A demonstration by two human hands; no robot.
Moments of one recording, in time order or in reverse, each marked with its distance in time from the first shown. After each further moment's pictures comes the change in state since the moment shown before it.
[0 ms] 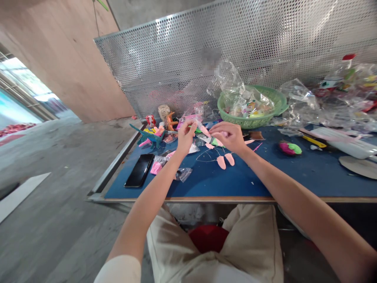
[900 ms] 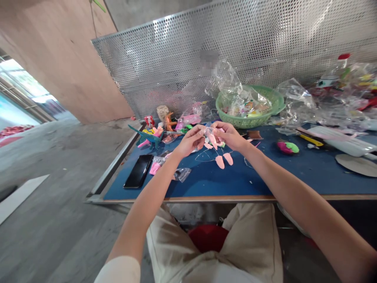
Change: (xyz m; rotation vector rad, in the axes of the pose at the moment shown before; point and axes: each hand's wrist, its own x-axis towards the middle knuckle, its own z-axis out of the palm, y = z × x) left_hand -0.015 0.035 0.005 -0.481 -0.546 -0.325; right_hand 0.007 0.011 -0.004 0.771 -0.319 0.433
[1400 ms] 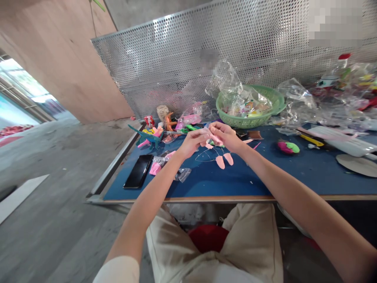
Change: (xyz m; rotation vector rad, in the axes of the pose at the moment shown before) left_hand 0.001 -0.006 0.008 0.056 0.094 0.032; right_hand 0.001 0.008 0.006 -0.051 0.120 0.067
